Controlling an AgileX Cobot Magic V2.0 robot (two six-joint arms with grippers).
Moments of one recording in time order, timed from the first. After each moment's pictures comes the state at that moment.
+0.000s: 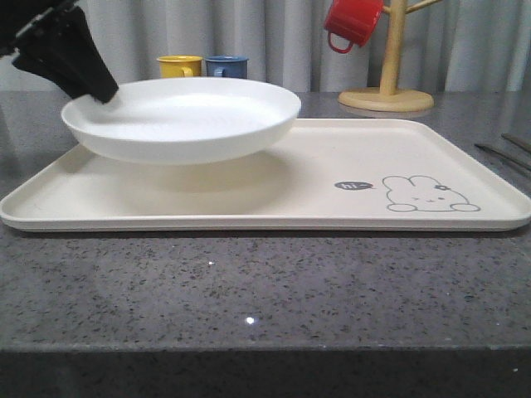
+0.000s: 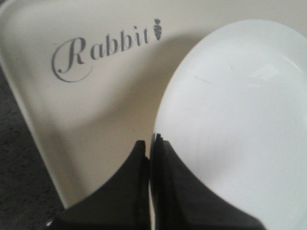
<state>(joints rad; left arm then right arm) -0.15 1.69 -1.36 -0.65 0.99 0.54 0.01 0.70 -0.70 0.03 0.66 0.07</state>
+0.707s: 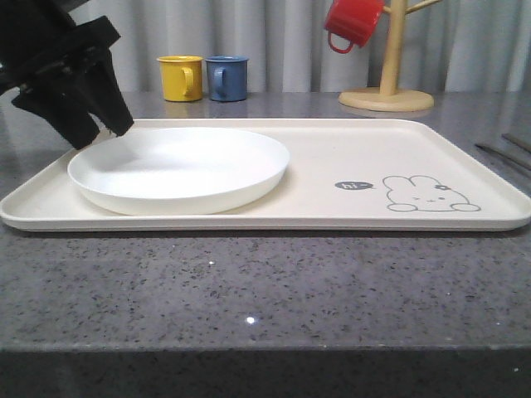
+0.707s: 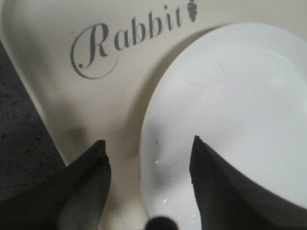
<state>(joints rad) -0.17 1.73 -1.39 -0.55 0.96 0.54 0.01 0.70 -0.70 0.03 0.66 0.07</state>
